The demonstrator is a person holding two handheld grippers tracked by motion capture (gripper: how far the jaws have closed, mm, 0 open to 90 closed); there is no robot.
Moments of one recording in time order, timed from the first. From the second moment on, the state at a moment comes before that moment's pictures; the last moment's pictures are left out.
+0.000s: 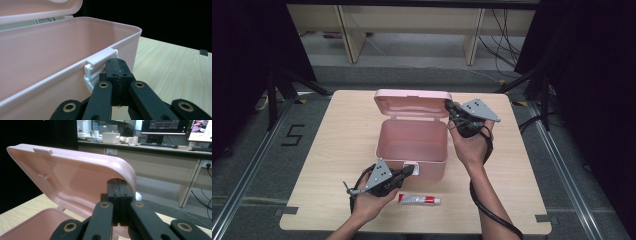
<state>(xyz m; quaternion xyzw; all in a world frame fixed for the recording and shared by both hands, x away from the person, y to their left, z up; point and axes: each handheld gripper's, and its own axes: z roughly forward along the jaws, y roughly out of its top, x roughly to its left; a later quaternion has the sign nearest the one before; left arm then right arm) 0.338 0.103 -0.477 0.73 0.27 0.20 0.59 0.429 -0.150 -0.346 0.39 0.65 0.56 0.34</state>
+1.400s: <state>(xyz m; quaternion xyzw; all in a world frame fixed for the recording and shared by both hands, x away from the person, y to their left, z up) 0.338 0.103 -0.477 0.73 0.27 0.20 0.59 0.477 -0.143 -0.349 0.42 0.63 0.54 0.37</state>
